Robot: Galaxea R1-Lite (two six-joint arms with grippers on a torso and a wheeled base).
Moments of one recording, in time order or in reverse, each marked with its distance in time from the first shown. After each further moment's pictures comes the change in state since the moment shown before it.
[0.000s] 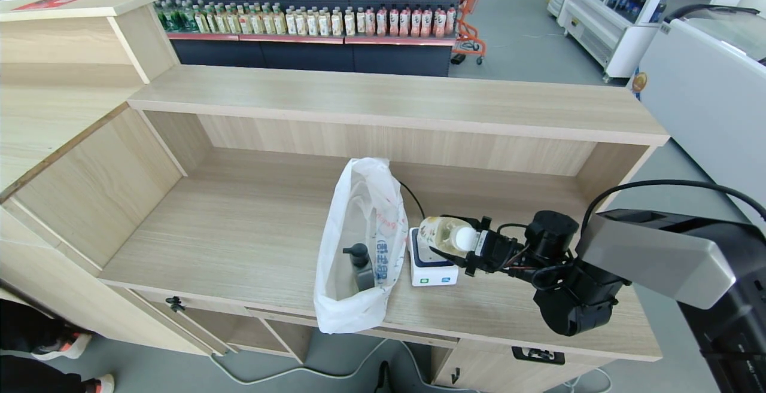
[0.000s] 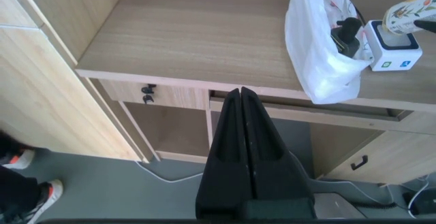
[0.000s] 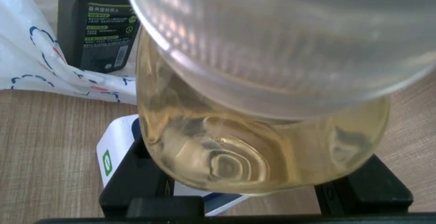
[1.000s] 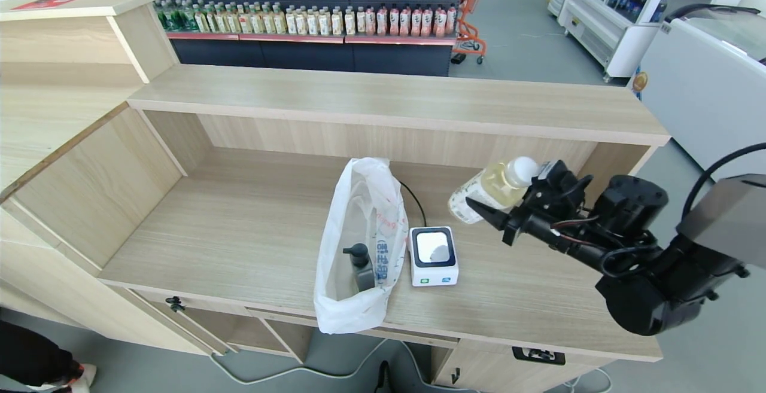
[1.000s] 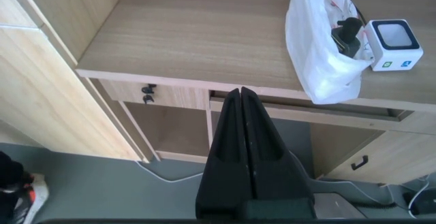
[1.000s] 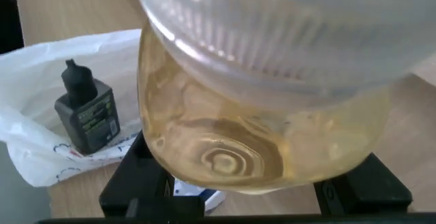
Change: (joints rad) left arm 0.000 0.000 0.000 0.000 0.000 0.000; right arm -0.034 -0.408 0.280 0.006 -0.267 0.522
